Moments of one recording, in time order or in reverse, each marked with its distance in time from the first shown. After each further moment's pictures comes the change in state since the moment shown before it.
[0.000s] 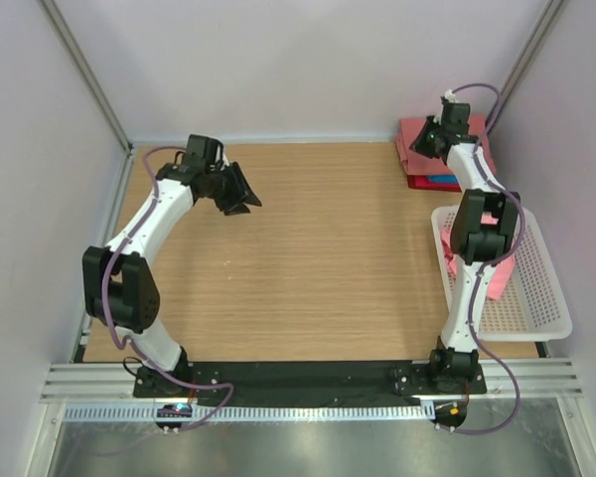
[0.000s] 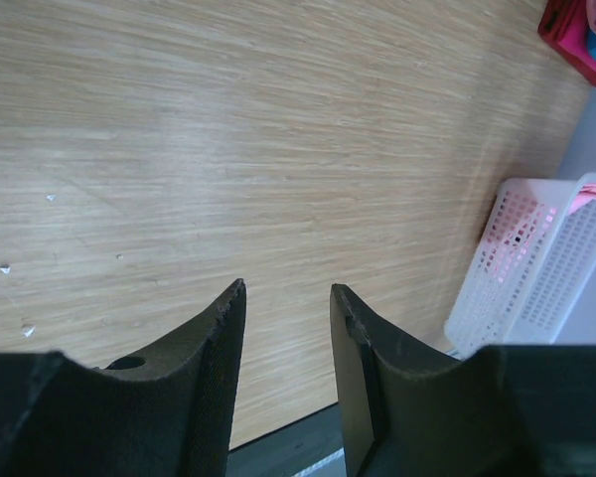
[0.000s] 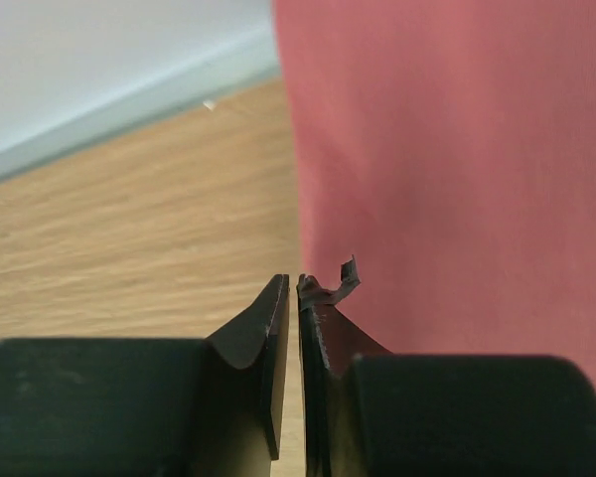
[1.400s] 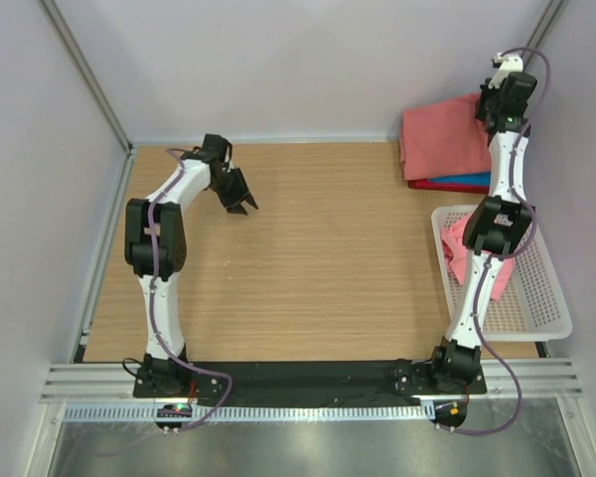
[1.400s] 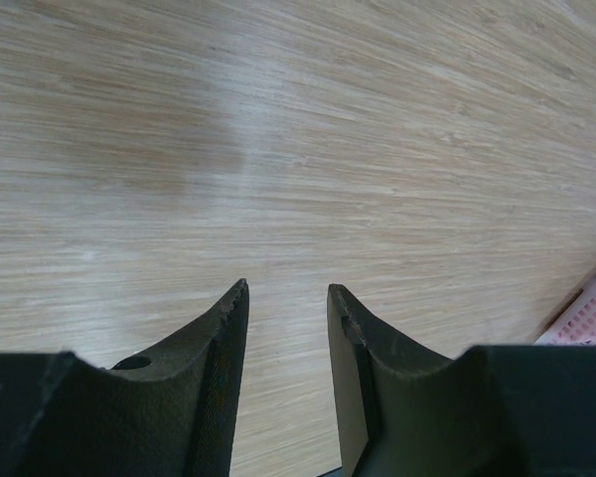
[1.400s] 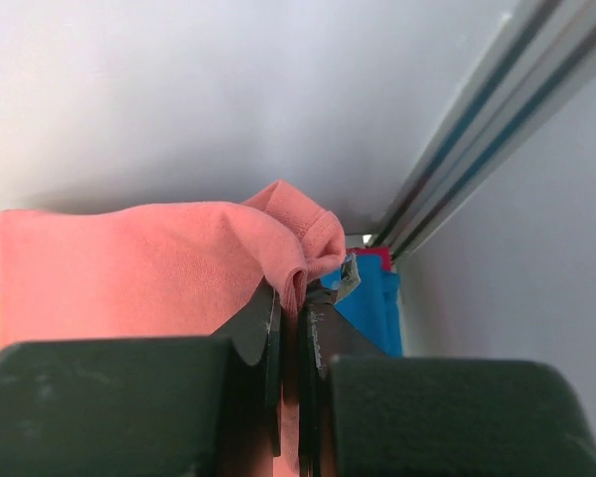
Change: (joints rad) left arm 0.067 0.470 0.296 -0.076 -0.034 0.056; right arm -0.198 0.283 0.638 -0.045 0.024 -0.491
